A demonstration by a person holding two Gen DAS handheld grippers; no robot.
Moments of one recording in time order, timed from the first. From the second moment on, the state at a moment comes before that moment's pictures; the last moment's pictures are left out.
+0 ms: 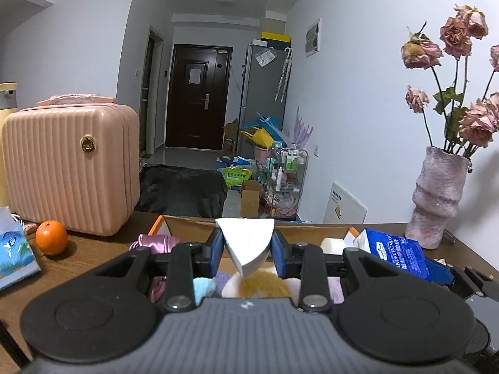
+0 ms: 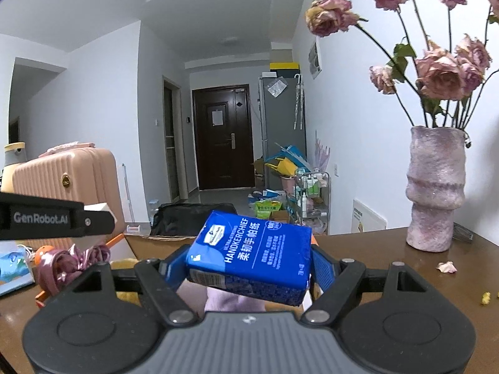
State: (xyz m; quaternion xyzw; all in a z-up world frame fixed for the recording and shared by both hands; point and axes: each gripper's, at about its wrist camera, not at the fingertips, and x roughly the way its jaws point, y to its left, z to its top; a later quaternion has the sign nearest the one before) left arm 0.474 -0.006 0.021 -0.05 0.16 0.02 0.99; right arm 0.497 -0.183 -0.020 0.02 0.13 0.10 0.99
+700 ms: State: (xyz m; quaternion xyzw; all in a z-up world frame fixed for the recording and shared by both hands) left arm 0.540 0.004 0.012 -0.05 0.18 0.03 0.98; right arm 0.558 -0.167 -0.021 0.00 0.13 0.10 0.99
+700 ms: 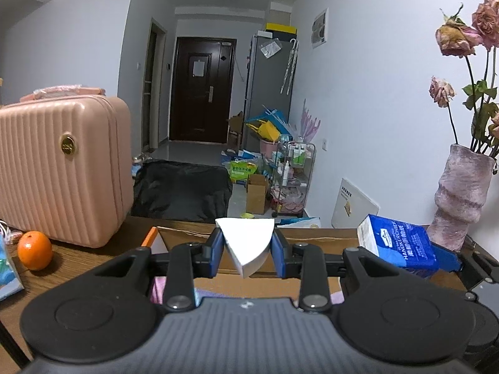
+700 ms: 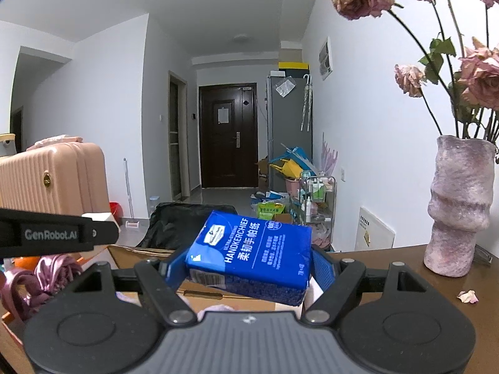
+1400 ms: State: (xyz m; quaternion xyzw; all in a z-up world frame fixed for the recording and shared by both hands) left arm 0.556 0.018 0.009 -0.06 0.18 0.05 0.98; right arm 0.586 -0.178 -0.019 0.00 0.16 0.08 0.98
